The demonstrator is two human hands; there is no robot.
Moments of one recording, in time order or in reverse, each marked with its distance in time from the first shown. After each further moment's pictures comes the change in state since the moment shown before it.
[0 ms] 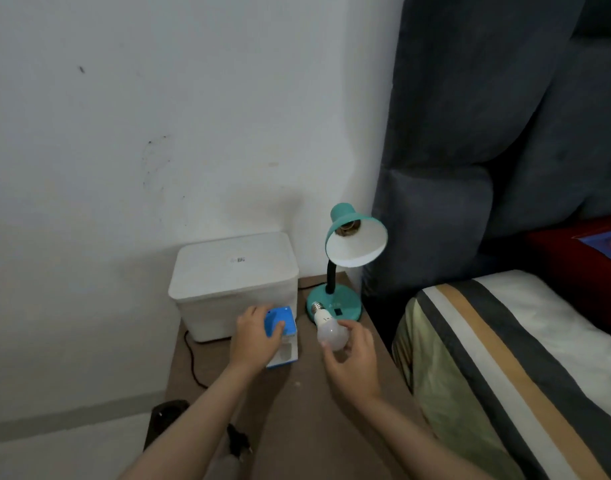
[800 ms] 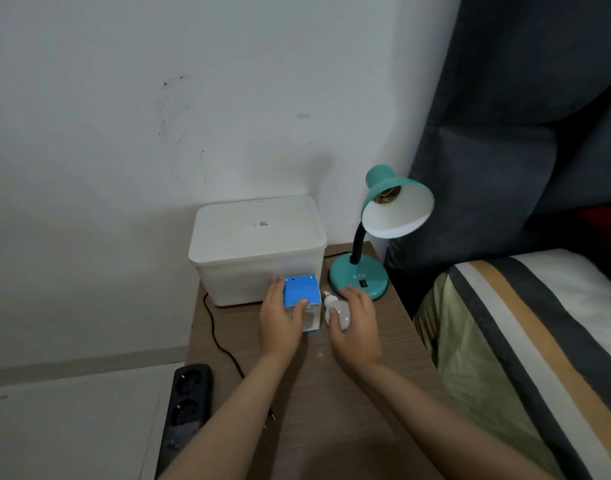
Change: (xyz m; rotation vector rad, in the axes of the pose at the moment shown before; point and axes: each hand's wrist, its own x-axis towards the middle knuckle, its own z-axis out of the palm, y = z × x) left_hand -0.017 -0.019 0.032 -0.263 0.170 -0.136; right_hand 0.012 0.009 0.049 -0.238 -0.074 -0.137
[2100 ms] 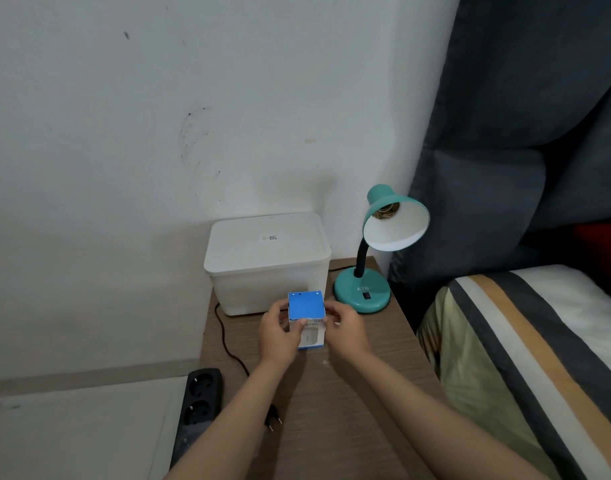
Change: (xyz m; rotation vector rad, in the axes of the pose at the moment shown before) left_hand -0.006 -0.013 -0.014 -0.206 -0.060 -0.140; right_hand 0.016 -0.035 0.003 0.207 -0.285 0.305
